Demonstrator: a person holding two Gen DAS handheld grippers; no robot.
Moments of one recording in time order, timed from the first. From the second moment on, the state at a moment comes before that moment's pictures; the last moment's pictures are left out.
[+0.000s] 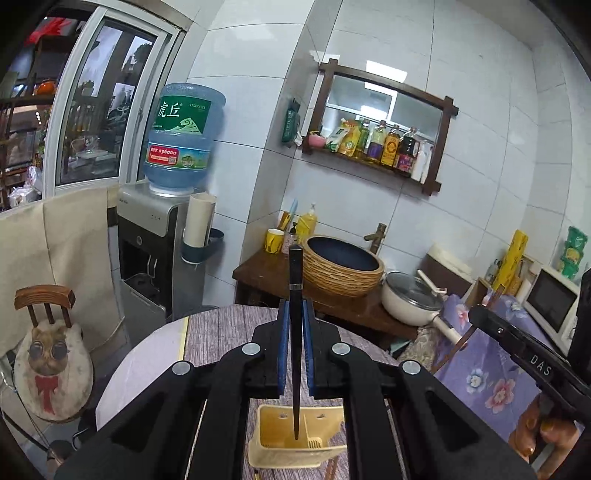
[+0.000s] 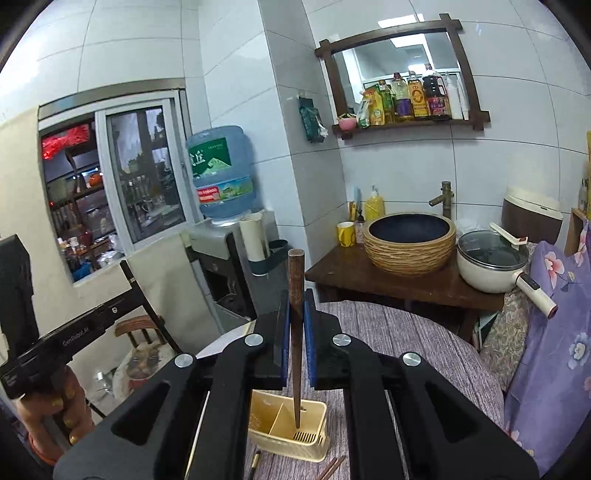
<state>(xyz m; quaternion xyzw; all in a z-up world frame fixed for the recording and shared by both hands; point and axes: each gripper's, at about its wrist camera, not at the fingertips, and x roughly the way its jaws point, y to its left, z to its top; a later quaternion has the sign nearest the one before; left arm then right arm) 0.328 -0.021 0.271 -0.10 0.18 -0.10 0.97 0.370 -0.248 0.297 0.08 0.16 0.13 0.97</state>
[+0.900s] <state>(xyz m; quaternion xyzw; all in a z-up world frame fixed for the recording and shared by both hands) 0.382 -0.041 0.143 -0.07 0.30 -0.08 0.95 0.429 -0.221 0.168 0.07 0.26 0.11 0.96</state>
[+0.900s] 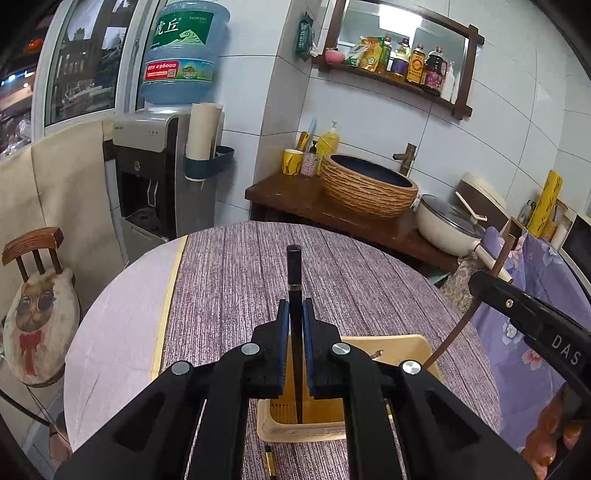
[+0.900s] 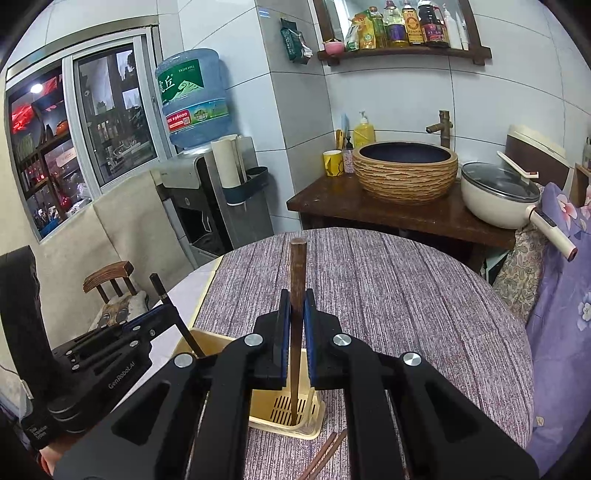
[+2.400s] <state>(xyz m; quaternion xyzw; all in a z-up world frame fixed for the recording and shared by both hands) 0.288 0.019 0.006 -0.06 0.41 -0.03 0.91 0.348 -0.298 -0.036 0.08 0.45 -0.03 0.89</state>
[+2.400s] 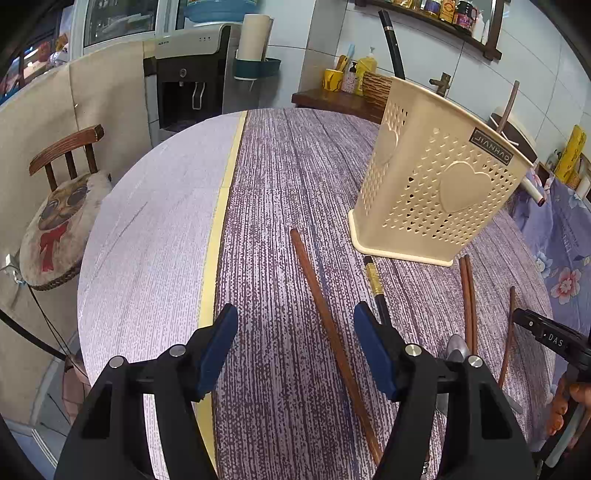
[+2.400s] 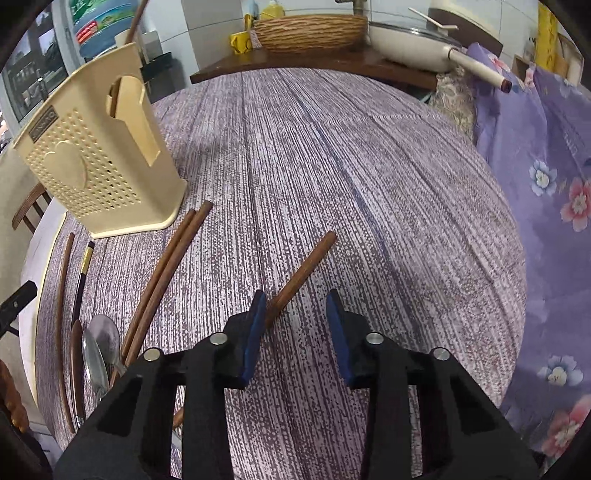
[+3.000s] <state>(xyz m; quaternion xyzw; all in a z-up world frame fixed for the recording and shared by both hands) 0.328 0.007 -0.011 -0.04 0.45 -0.01 0.89 0.401 -0.294 -0.037 0.09 0.46 -0.06 0.88</state>
